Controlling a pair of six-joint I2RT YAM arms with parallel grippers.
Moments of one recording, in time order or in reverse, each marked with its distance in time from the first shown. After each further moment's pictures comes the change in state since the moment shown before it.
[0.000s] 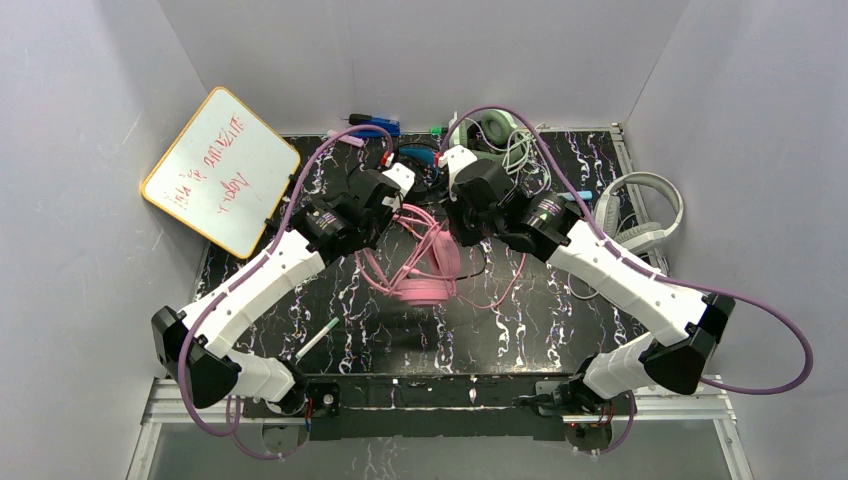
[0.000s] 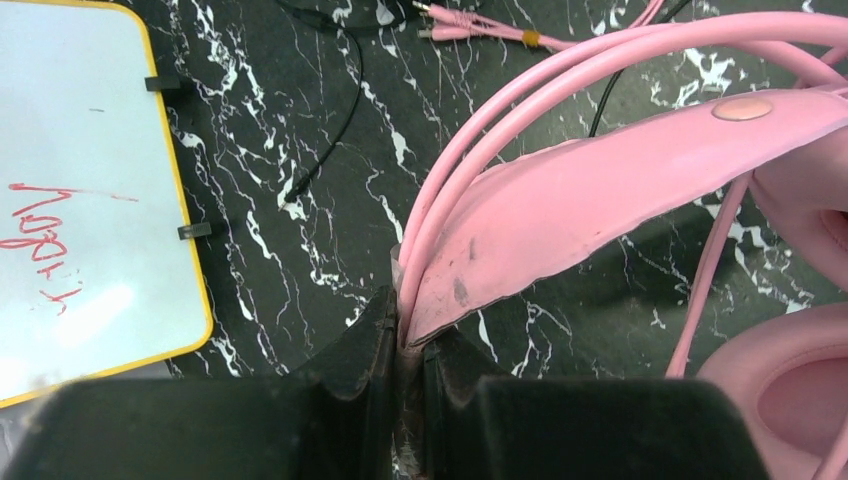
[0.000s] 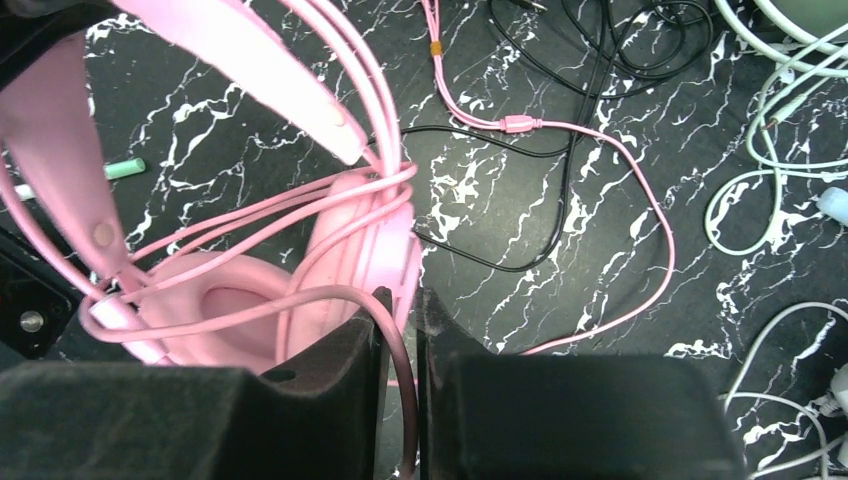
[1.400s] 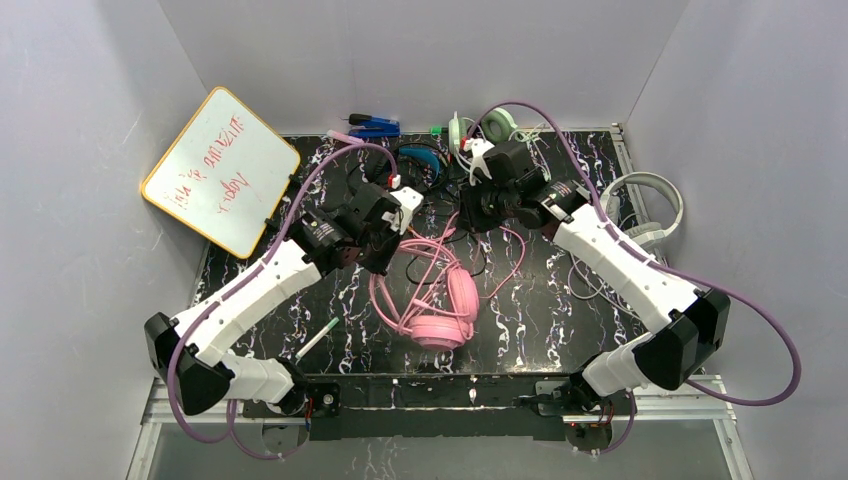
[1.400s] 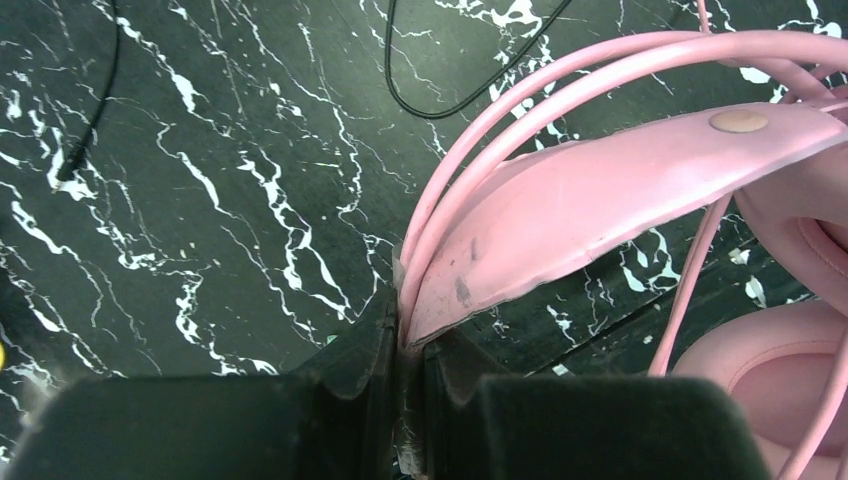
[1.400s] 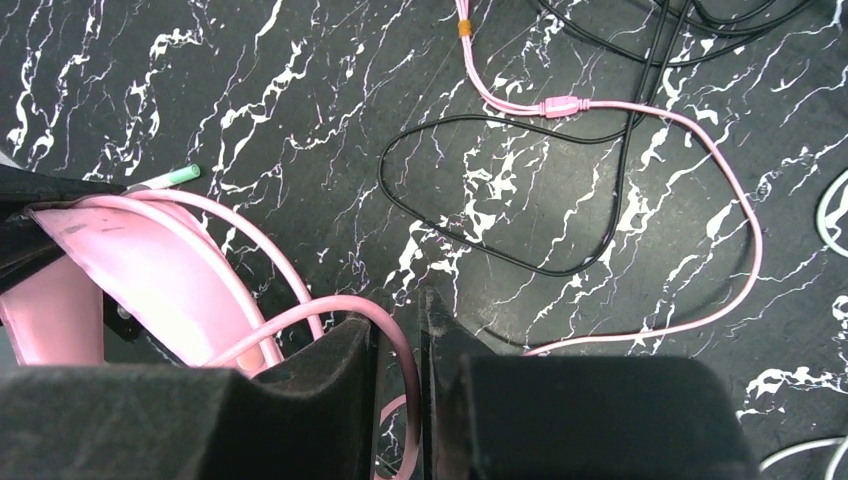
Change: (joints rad) left arm -0.045 -0.047 -0.038 -0.104 0.335 -0.138; right arm -0.230 0.026 -0.073 0.079 -0.319 0.032
